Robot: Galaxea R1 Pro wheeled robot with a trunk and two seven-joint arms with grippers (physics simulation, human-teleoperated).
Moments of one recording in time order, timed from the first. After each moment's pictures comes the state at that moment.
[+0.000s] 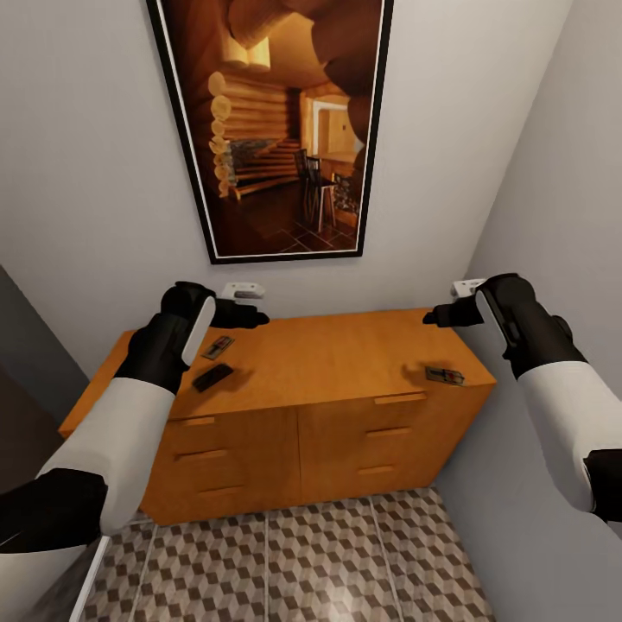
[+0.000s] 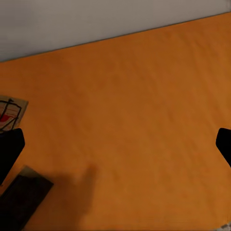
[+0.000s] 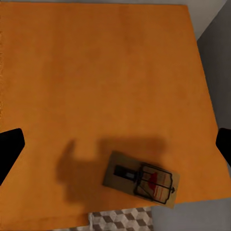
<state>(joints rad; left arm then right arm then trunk) -1.18 -0.02 -0.14 -0.99 0.10 1.04 -0.11 -1.25 -0.24 0.15 -0.85 -0.01 1.04 0.22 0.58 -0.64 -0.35</state>
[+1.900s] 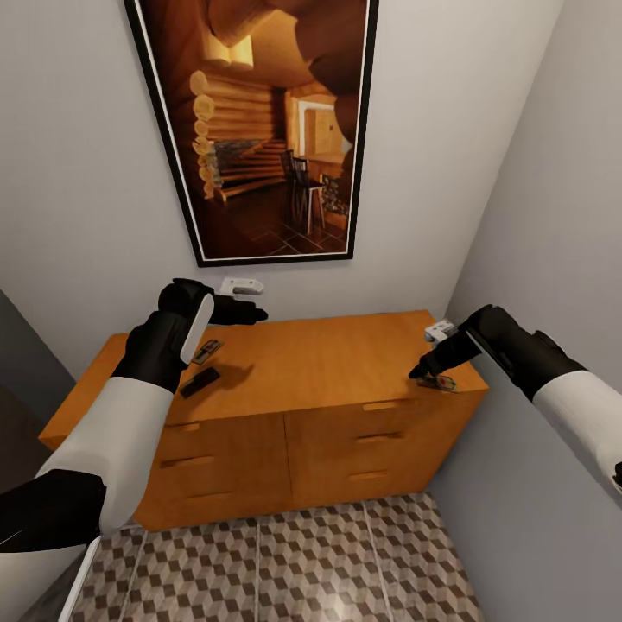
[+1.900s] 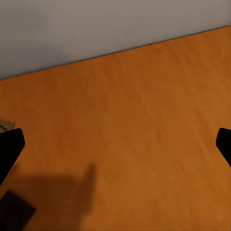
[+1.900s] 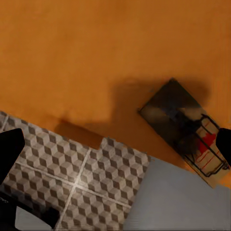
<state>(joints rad) -1.18 -0.02 -0.14 -1.01 0.09 1.04 -0.11 -1.25 -0.37 0.63 -0.73 0.00 0.94 0.77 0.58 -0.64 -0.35</state>
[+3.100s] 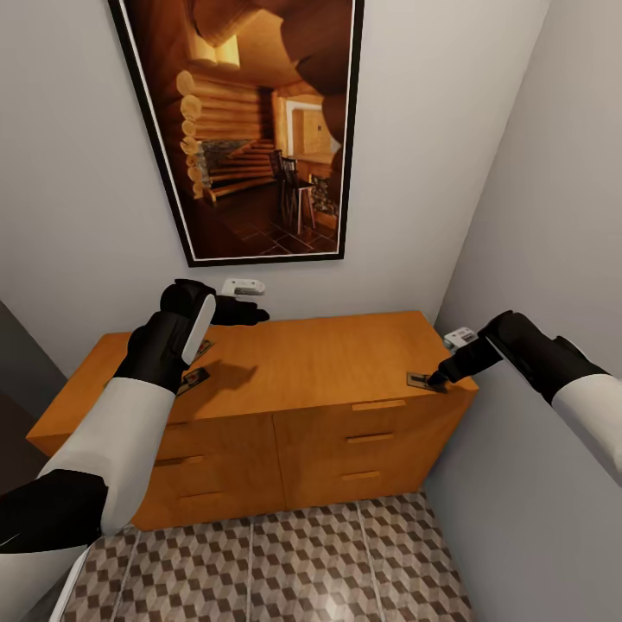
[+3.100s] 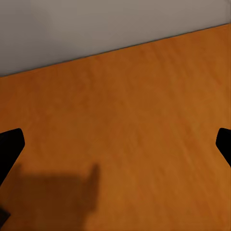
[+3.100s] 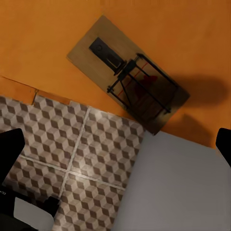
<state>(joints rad) -1.18 -0.03 -0.14 -1.01 0.09 1.04 -0.12 -1.25 -0.42 0.64 -0.66 0.00 0.92 0.78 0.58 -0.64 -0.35</state>
